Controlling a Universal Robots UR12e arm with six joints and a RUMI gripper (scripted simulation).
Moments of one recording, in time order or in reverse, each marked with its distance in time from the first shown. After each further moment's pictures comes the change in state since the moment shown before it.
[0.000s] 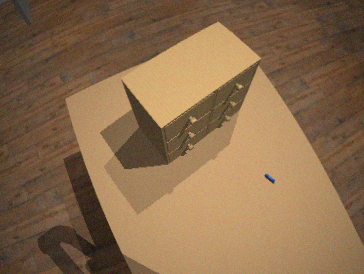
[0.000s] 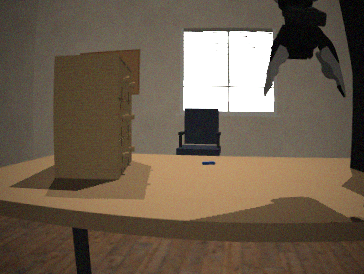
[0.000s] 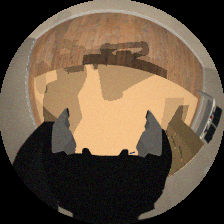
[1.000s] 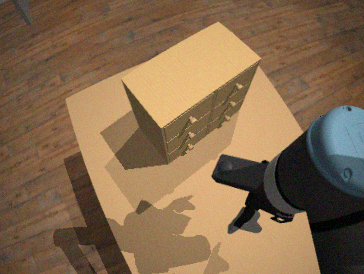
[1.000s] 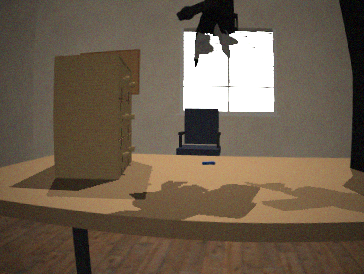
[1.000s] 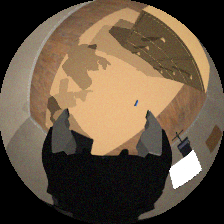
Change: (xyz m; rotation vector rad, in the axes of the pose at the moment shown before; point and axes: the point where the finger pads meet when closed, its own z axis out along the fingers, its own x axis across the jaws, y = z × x) arm 0.181 0.240 -0.131 -0.045 0.069 0.985
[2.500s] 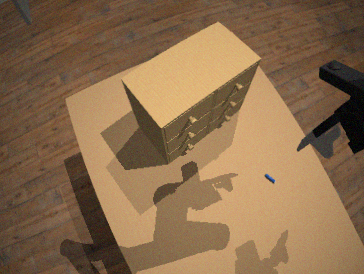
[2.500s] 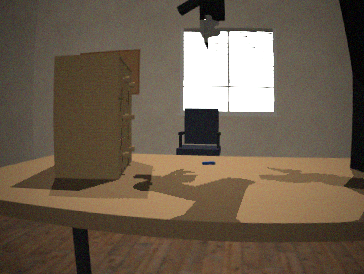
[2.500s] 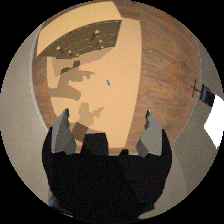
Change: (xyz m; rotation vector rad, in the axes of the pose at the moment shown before) arm 0.174 0.091 -0.105 -0.019 0.039 0.640
